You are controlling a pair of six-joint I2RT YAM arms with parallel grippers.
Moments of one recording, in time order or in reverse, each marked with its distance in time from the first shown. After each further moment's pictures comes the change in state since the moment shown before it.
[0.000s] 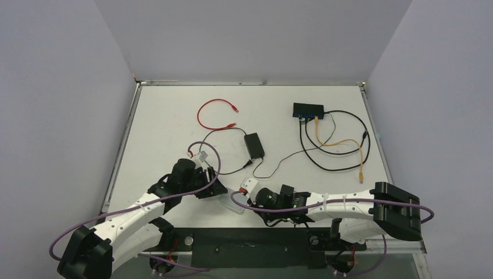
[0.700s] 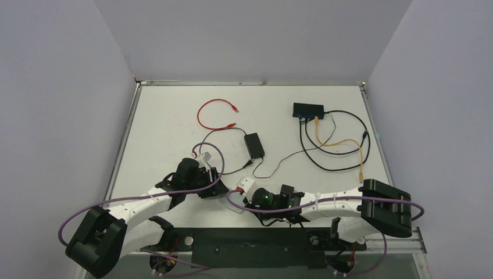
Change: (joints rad) left arm 0.013 0.173 -0.031 0.170 0.041 0.019; right arm 0.000 0.082 0.002 0.122 0.001 0.012
